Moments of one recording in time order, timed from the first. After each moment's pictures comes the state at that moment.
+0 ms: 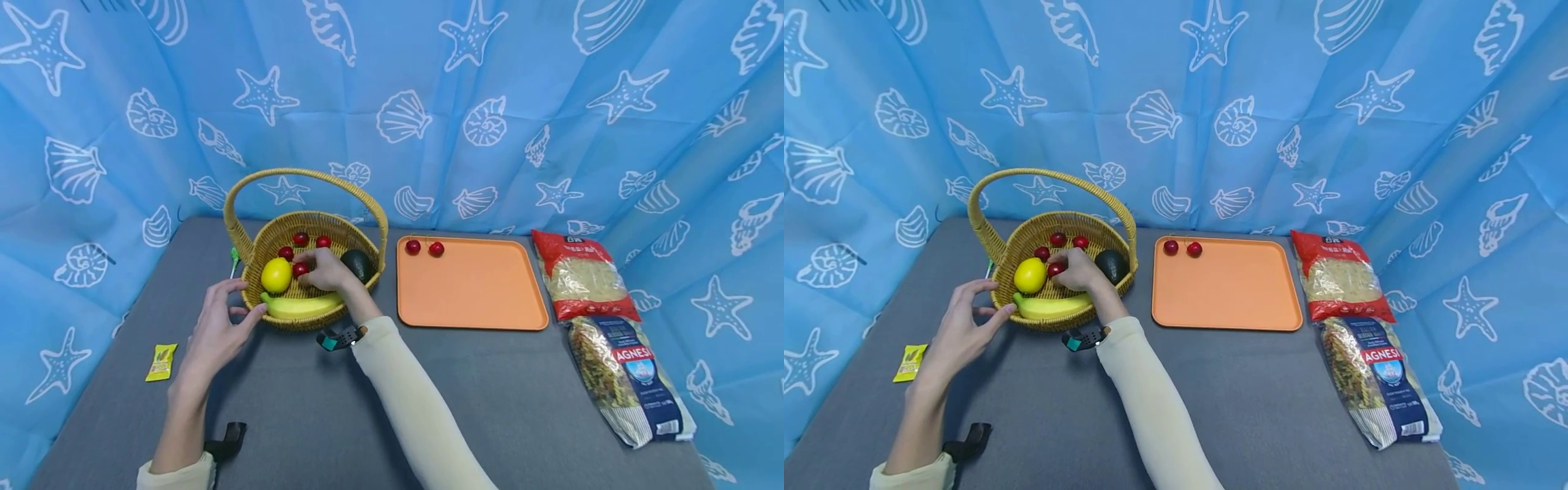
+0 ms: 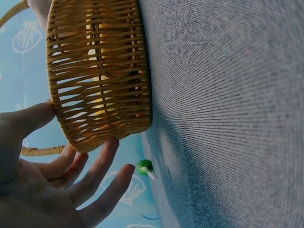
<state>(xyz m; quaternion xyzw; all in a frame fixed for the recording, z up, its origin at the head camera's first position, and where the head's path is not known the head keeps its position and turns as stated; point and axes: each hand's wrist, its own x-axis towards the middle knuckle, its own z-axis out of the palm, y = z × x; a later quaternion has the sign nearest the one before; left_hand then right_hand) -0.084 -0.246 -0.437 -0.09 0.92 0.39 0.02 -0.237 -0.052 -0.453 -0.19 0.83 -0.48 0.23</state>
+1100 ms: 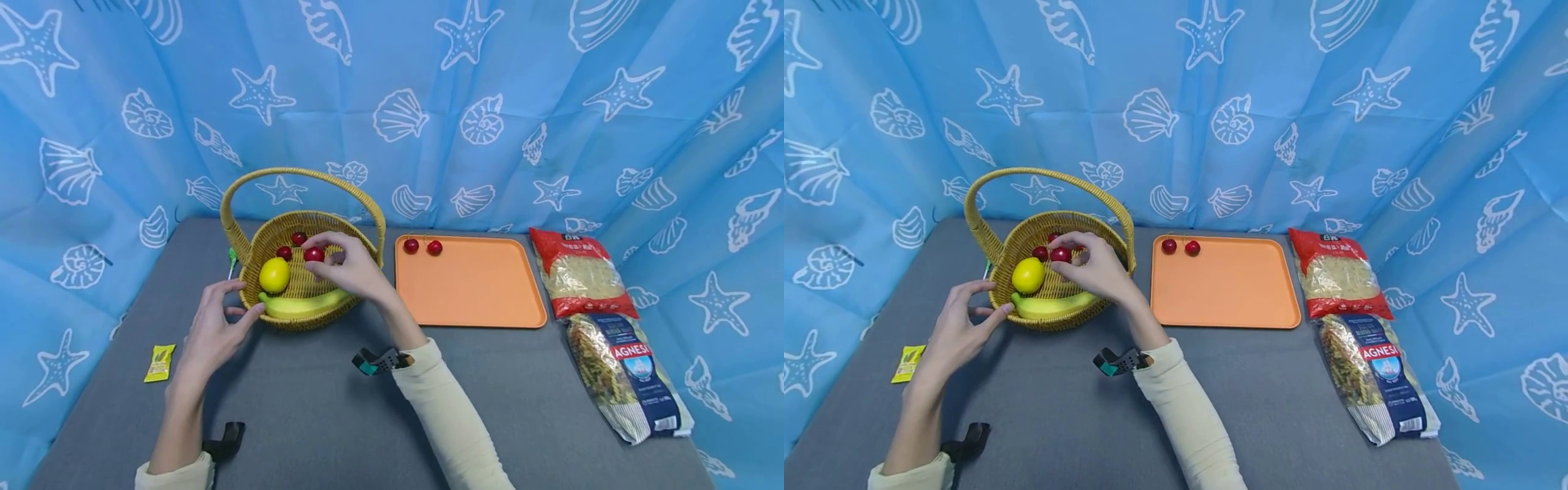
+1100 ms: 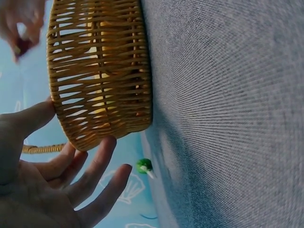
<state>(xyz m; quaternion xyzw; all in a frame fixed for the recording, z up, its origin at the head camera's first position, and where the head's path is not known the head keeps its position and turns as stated) -0.084 -0.247 -0.437 -0.09 0.92 0.38 0.01 -0.194 0.009 -0.398 -0.29 0.74 -0.60 0.12</state>
